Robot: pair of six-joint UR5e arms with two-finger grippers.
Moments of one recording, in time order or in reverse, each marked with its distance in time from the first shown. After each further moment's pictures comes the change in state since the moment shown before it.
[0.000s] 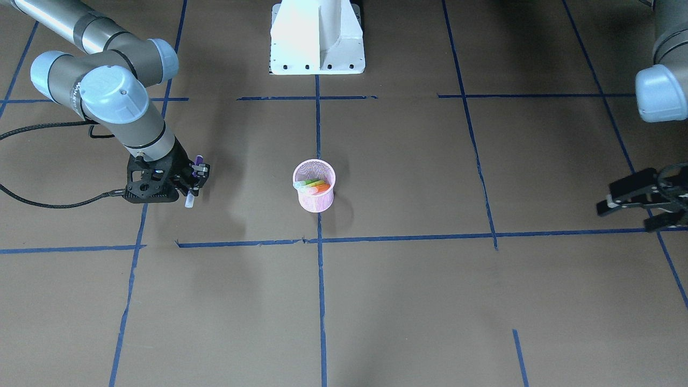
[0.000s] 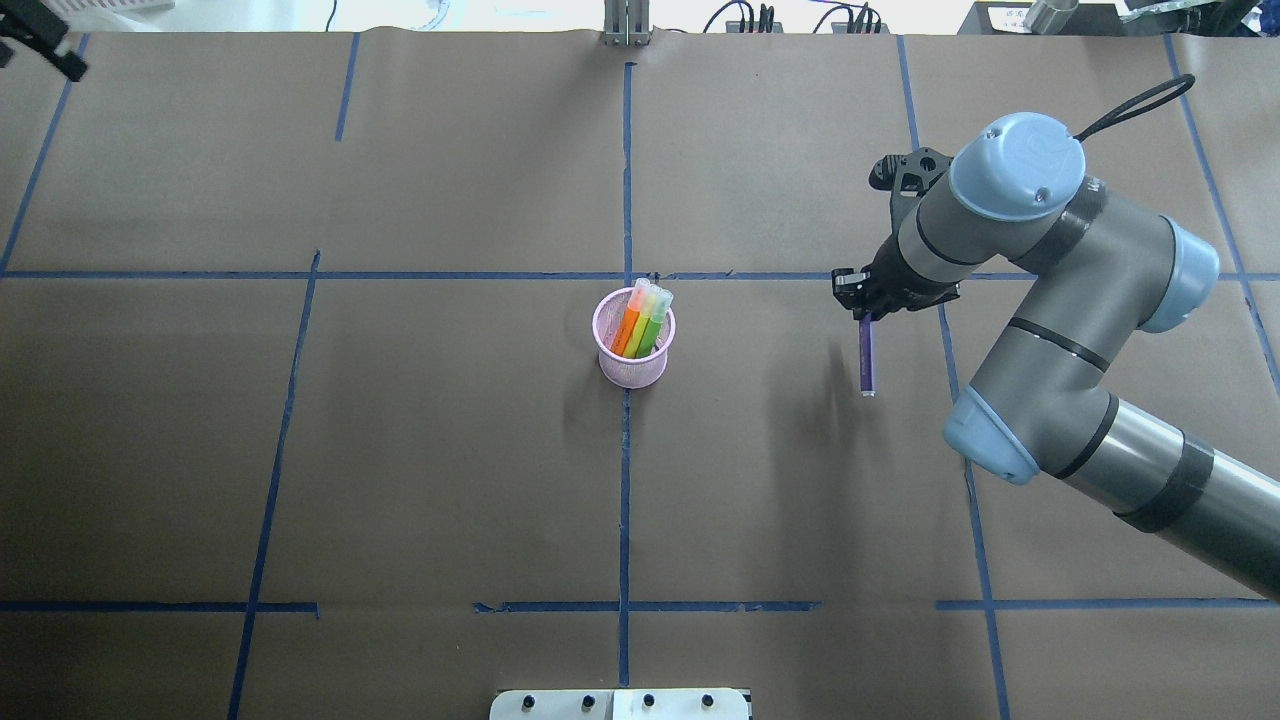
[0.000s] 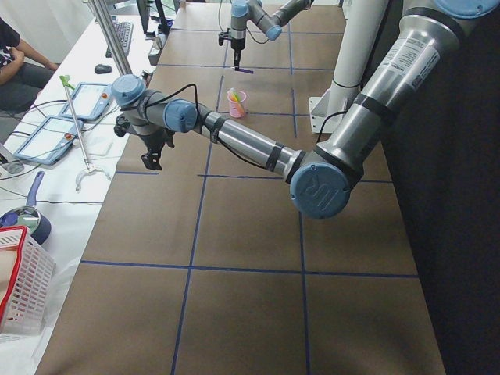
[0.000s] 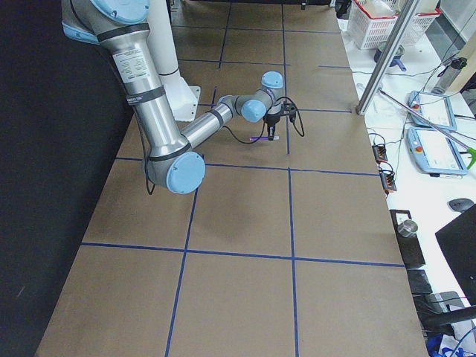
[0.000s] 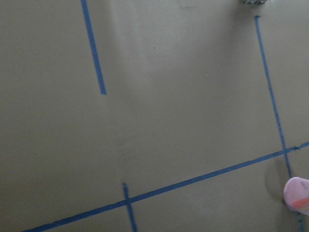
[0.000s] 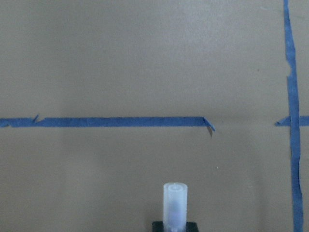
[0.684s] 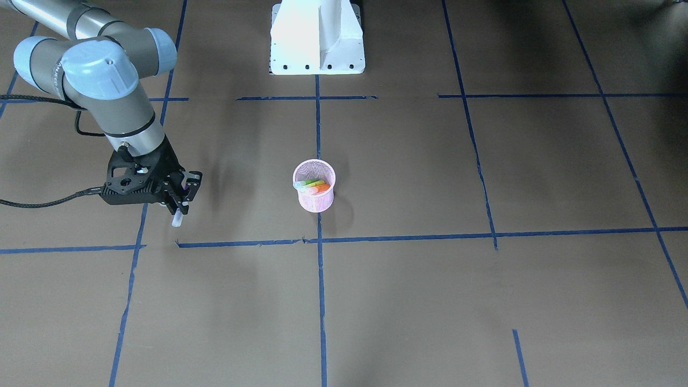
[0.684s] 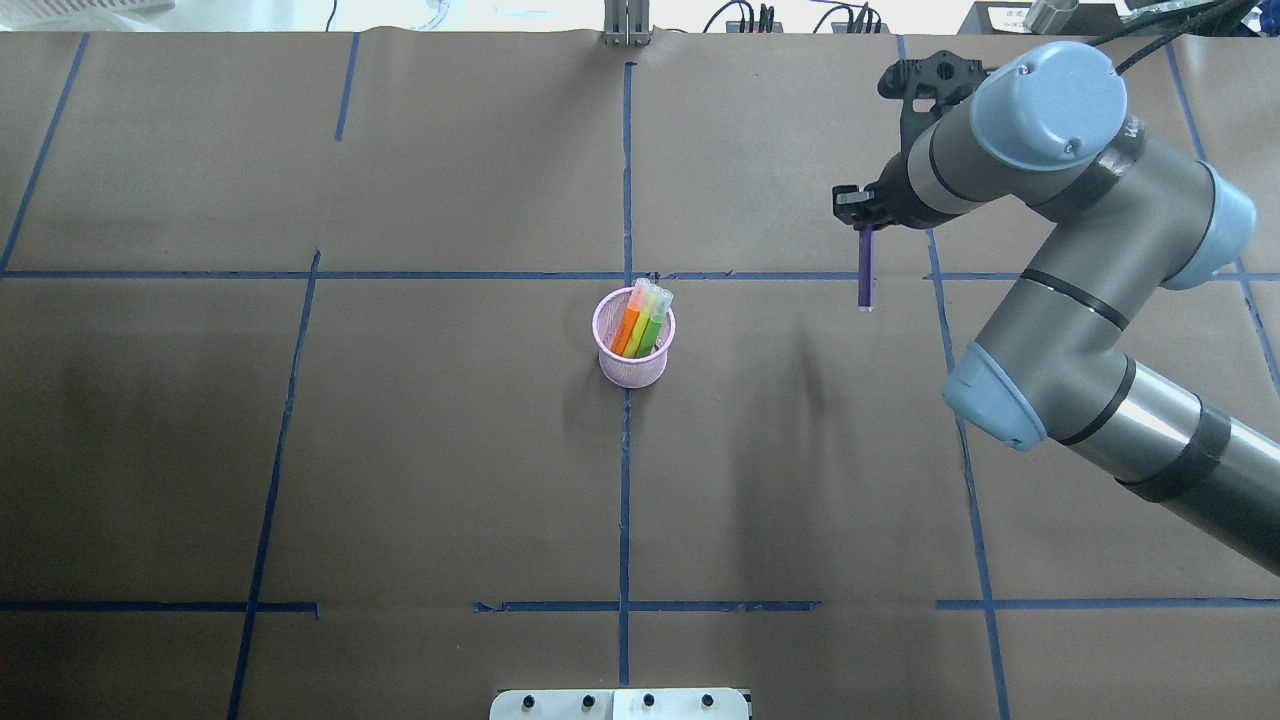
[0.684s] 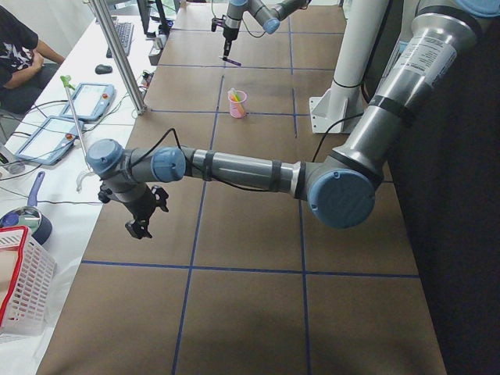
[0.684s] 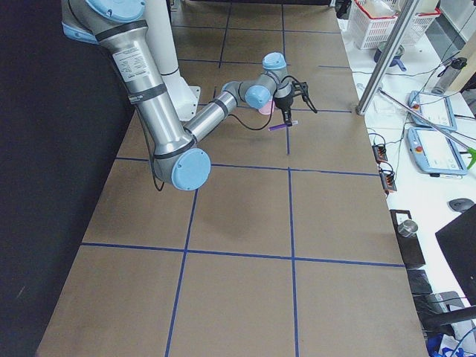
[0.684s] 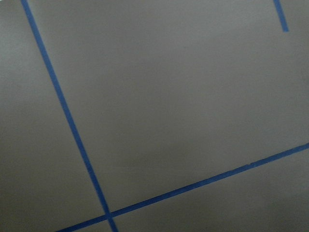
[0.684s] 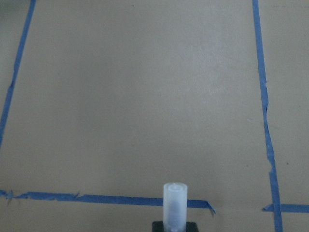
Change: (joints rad) left arm -0.109 0.140 0.201 -0.090 0.105 0.285; right arm 0.049 0.062 0.068 0.000 -0.155 -0.034
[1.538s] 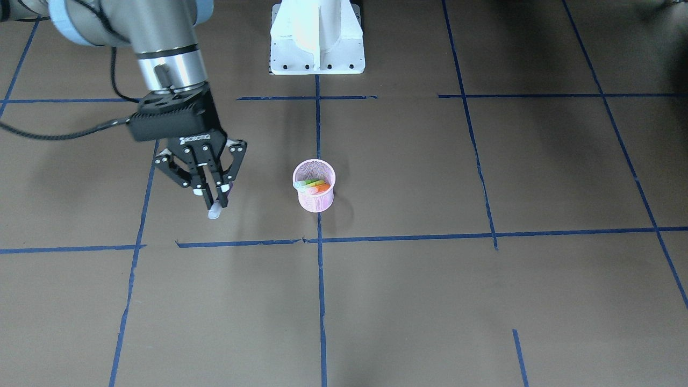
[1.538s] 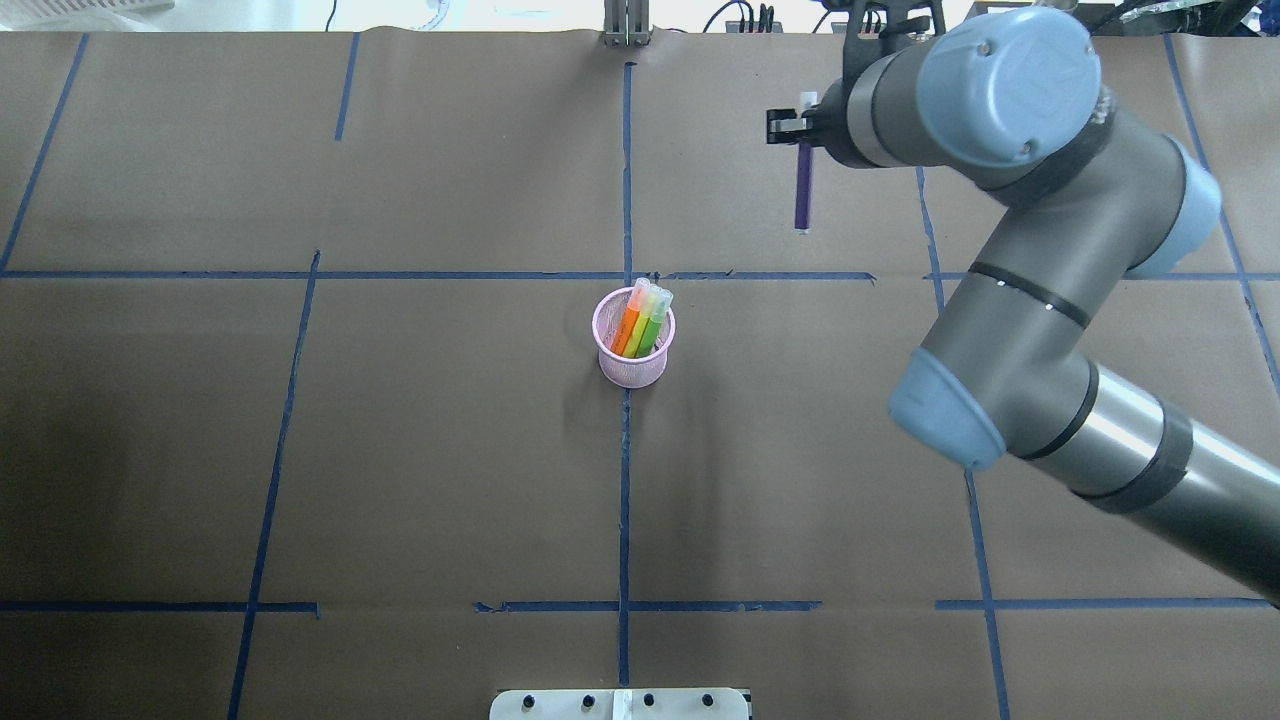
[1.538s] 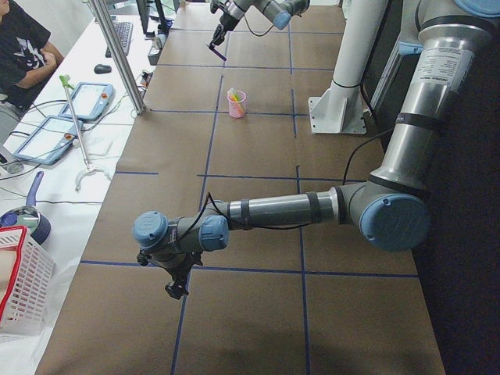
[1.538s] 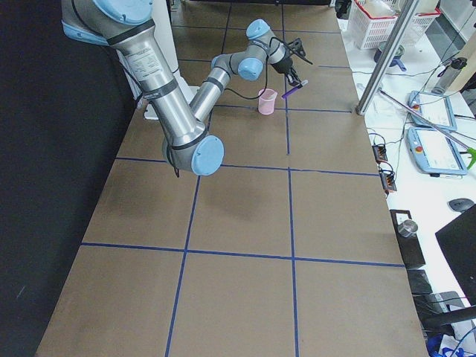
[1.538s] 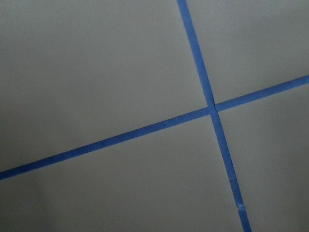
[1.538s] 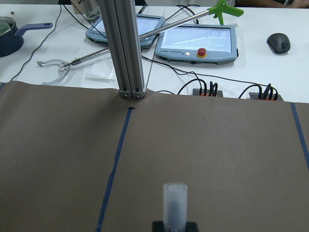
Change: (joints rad) left arm -0.008 0.154 0.002 -0.116 0.006 0.004; right arm -0.130 0.143 0.097 -0.004 -0.379 0.008
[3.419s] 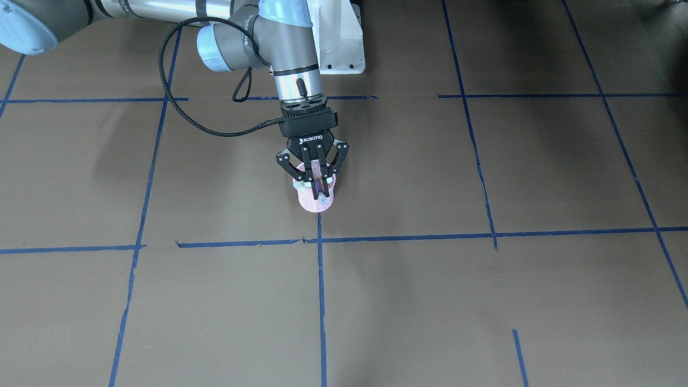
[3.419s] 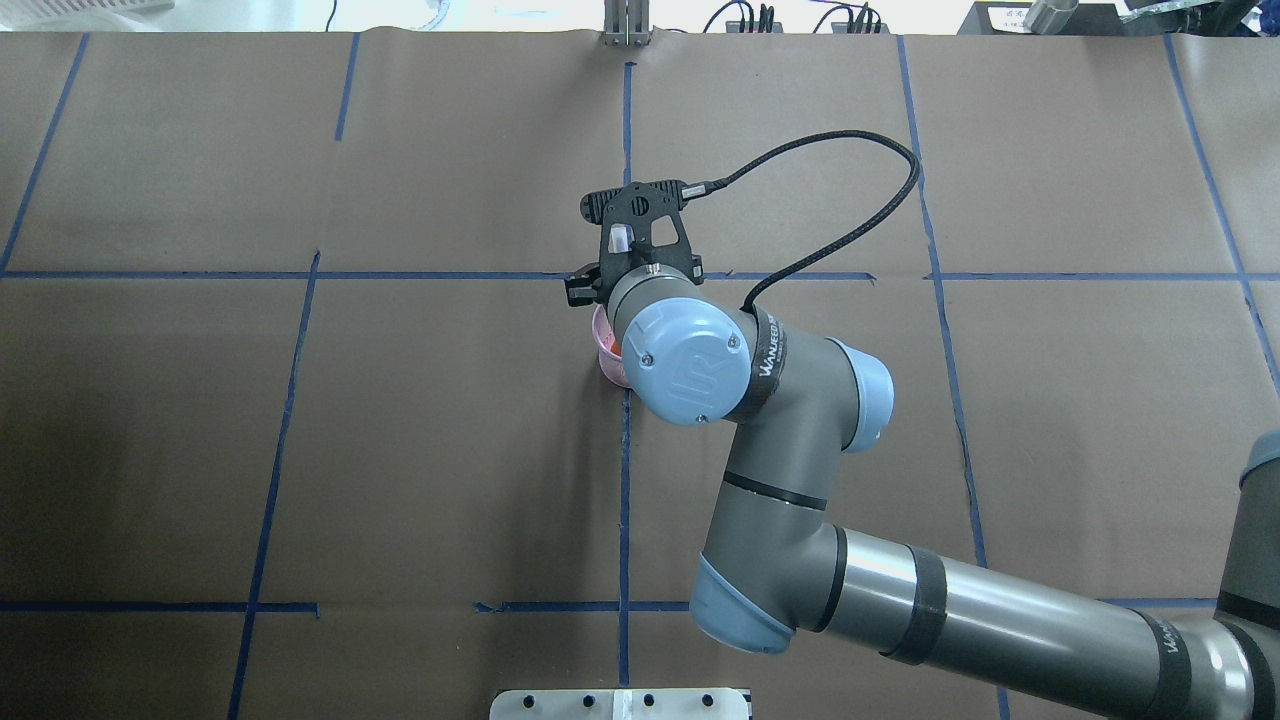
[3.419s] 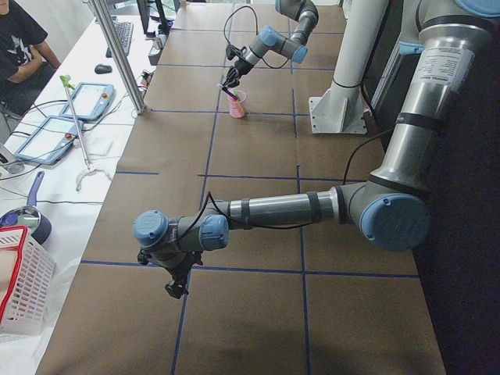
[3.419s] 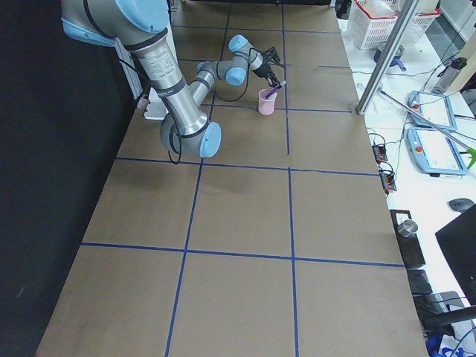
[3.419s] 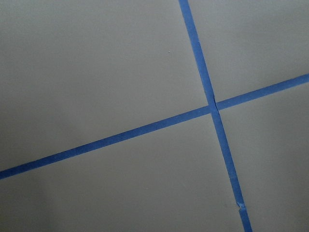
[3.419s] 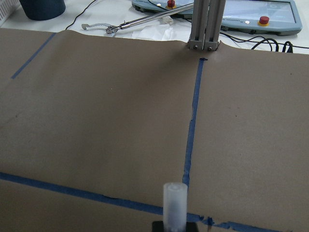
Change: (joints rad) left arm 0.002 -0.003 -0.002 0.000 0.003 0.001; right arm -0.265 0.120 -0.278 0.159 -0.223 0.060
